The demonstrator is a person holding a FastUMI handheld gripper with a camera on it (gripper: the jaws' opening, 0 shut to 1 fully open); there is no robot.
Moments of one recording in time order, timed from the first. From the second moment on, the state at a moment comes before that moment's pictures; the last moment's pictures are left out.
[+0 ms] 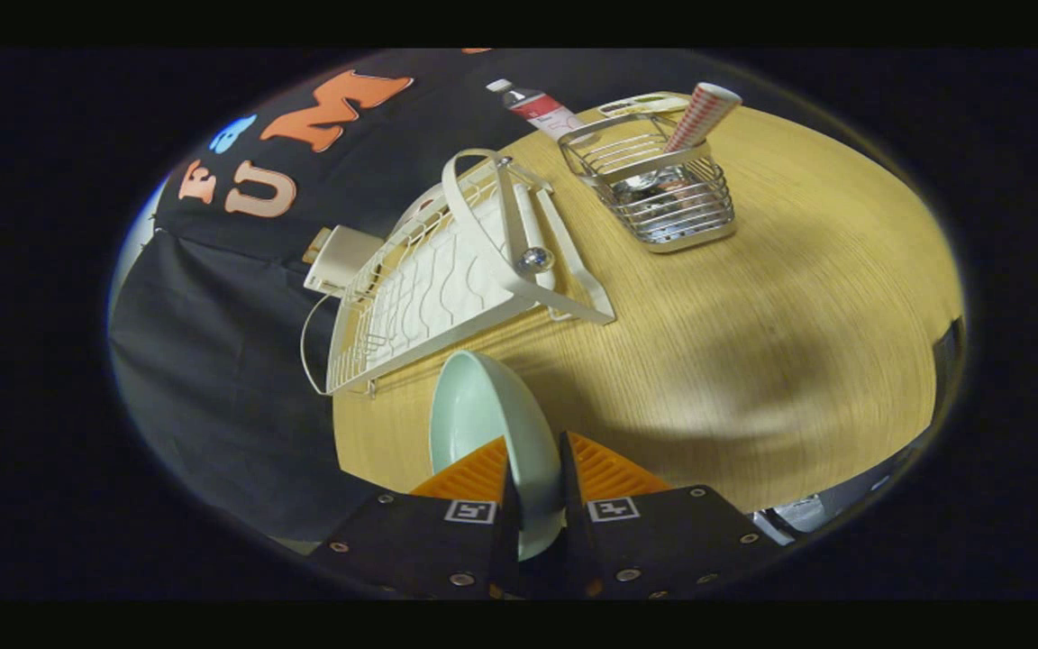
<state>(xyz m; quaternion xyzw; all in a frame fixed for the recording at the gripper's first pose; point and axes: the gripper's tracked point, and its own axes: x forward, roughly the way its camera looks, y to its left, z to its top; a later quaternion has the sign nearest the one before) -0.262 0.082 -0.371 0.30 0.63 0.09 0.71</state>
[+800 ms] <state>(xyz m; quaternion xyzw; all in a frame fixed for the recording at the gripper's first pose) -0.193 -0.002 -0.352 0.15 0.50 0.02 0.85</state>
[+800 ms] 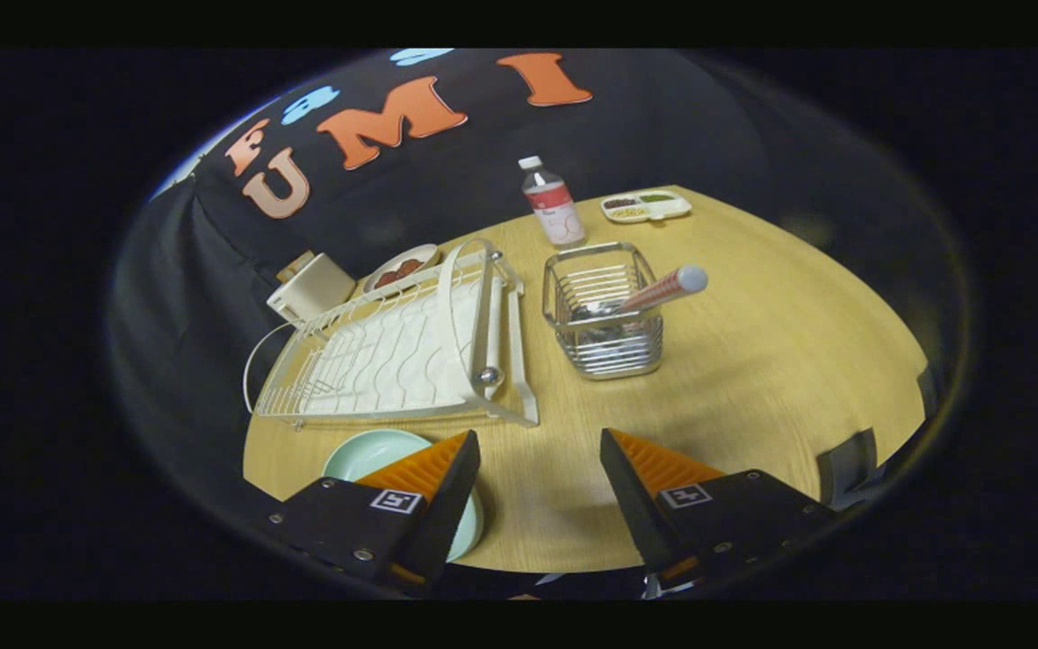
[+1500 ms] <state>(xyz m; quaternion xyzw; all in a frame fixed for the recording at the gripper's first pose) -0.113 -0.054 -0.329 0.08 0.35 -0.02 0.93</state>
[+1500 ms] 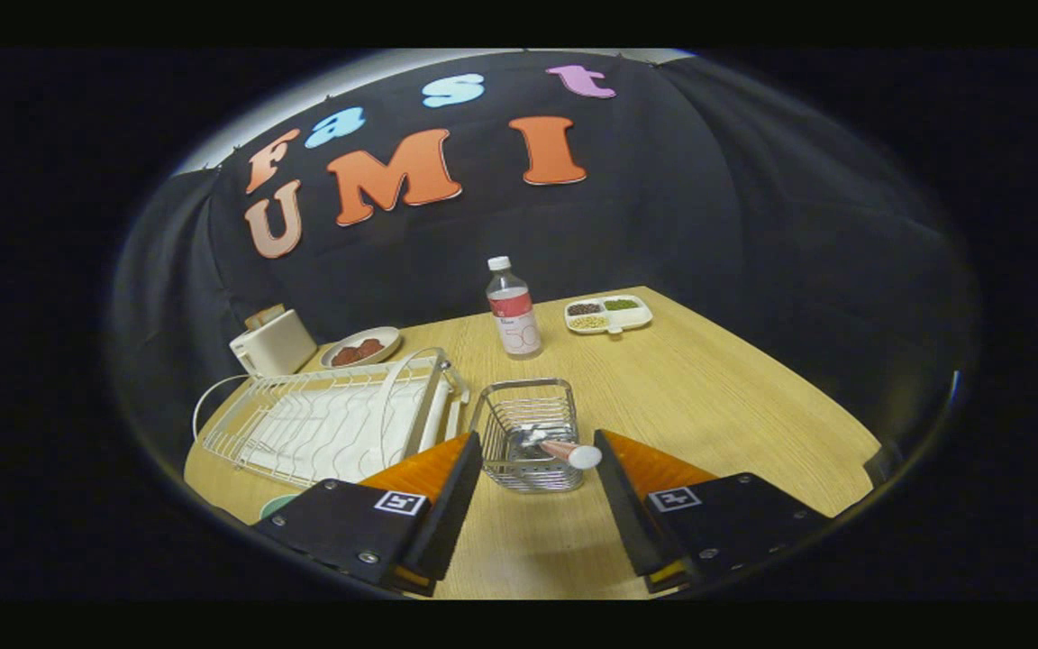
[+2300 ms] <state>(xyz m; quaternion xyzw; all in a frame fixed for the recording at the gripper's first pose) -0.100 -0.048 -0.291 0.01 0.34 0.00 0.94</state>
